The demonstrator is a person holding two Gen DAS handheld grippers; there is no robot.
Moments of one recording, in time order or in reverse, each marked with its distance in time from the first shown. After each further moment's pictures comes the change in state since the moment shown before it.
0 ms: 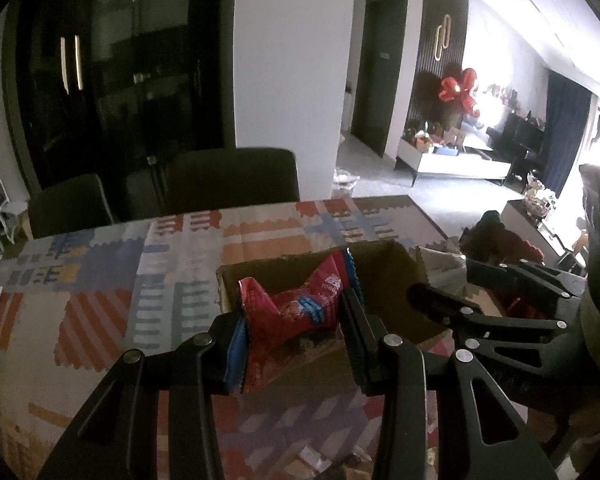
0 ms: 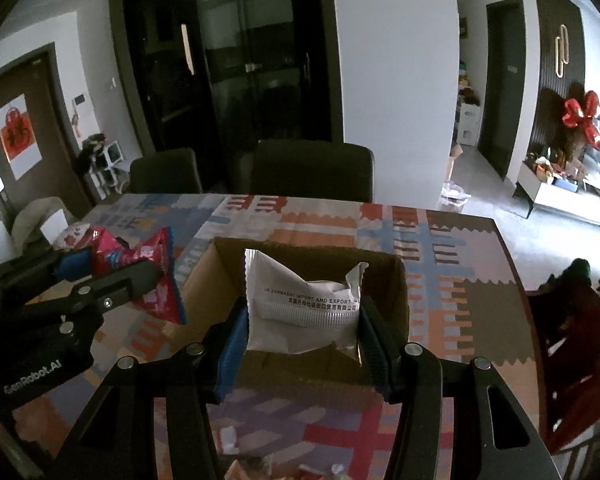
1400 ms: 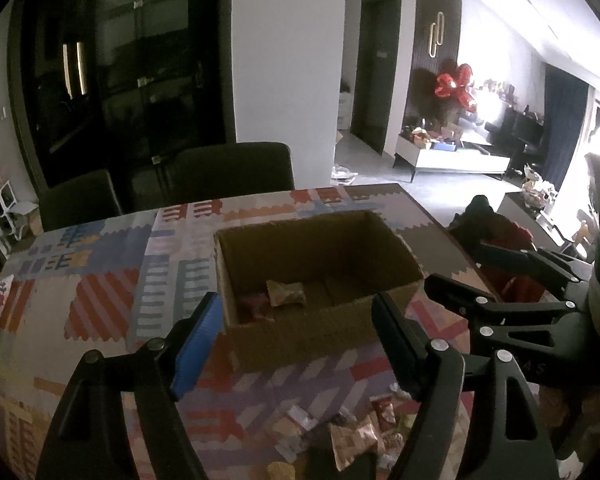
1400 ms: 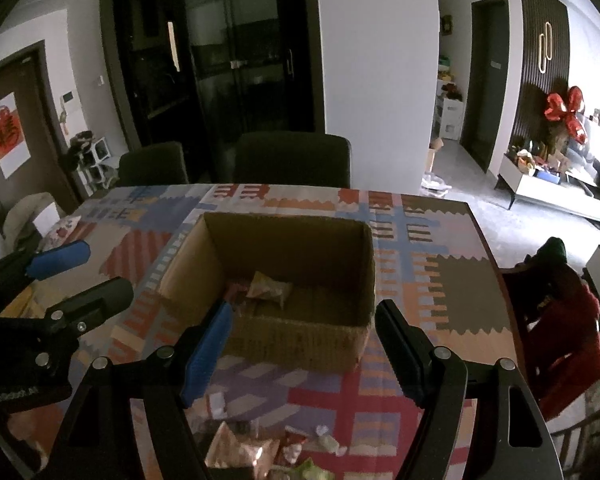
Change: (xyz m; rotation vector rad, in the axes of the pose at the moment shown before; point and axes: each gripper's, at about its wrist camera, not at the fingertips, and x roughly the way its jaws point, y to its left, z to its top) left arm -0.060 -0.030 -0.047 0.029 -0.022 0.024; right arm -0.058 -0.002 -0.044 0.014 -0.009 -0.066
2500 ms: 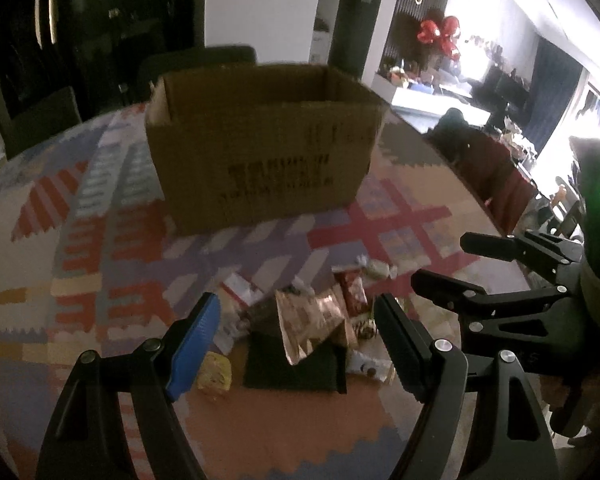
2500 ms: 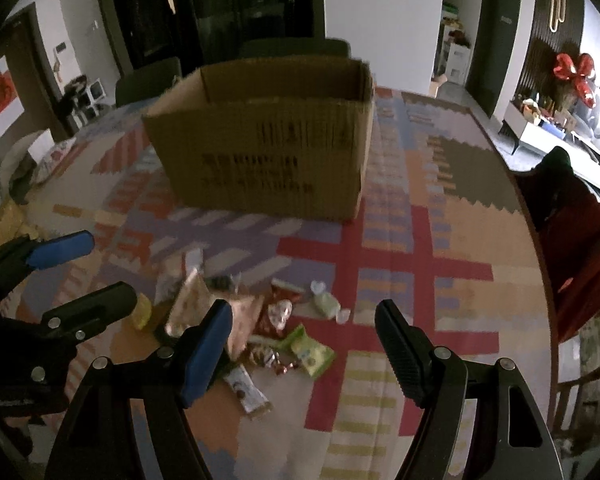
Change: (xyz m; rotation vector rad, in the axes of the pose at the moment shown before) left arm 0.040 -0.033 -0.134 -0.018 0.239 -0.120; right arm 0.026 -0.008 -0.136 -0.010 0.265 0.004
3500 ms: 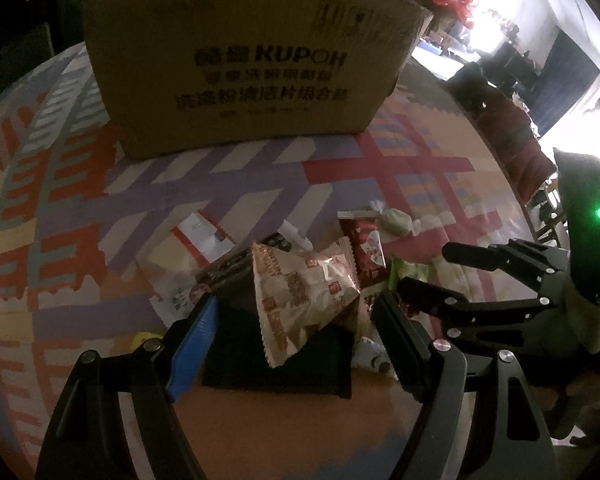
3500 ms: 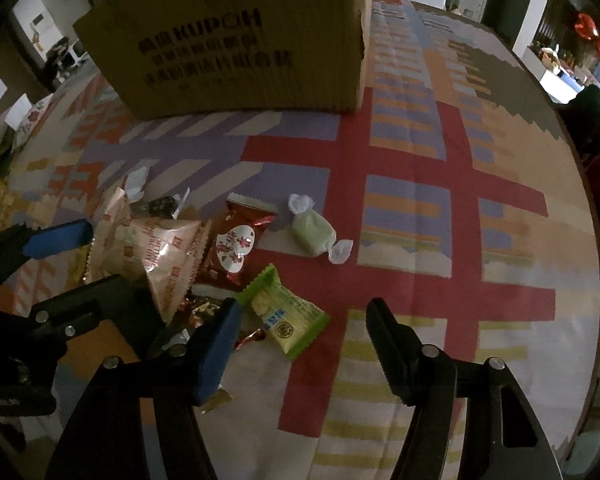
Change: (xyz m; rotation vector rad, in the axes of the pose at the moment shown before) left arm 0.080 0.005 -0.015 -0.067 0.206 -0.061; right arm 0.087 -0.017 -0.026 0.021 0.238 0.034
